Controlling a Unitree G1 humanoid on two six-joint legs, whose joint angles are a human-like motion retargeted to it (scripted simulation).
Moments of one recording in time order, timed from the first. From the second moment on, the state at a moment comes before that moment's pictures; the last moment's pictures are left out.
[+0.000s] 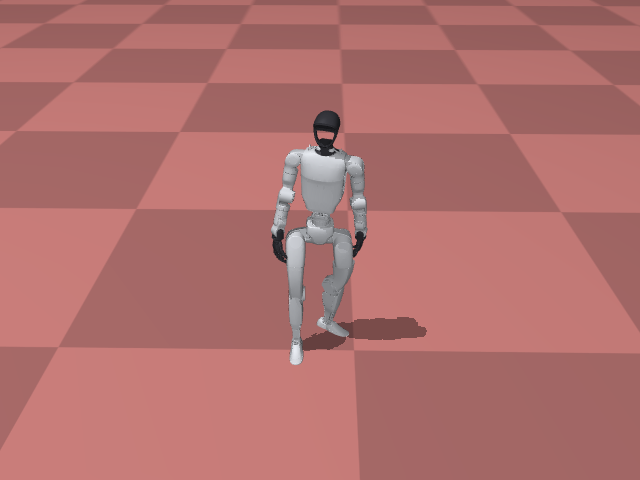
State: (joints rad) left arm 0.11 0.13 0.28 1.64 0.35 0.05 -0.20; right arm -0.13 -0.13 0.09 1.49 -0.62 -0.01 0.22; waist -0.25 0.04 -0.11; left_leg 0.15 0.14 0.93 0.01 -0.18 -0.13; right_leg -0.23 0.05 -0.08 0.06 0.06 0.06
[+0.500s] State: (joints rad) left arm -0.06 0.10 0.22 1.55 0.33 0.03 -0.19; right arm -0.10 -0.17 -0.05 1.68 -0.54 0.06 0.10; waist -0.64 0.15 -0.08; left_leg 0.19 0.13 1.21 0.07 -0.23 -0.25; right_leg -0.36 0.18 0.04 0.02 0.18 0.18
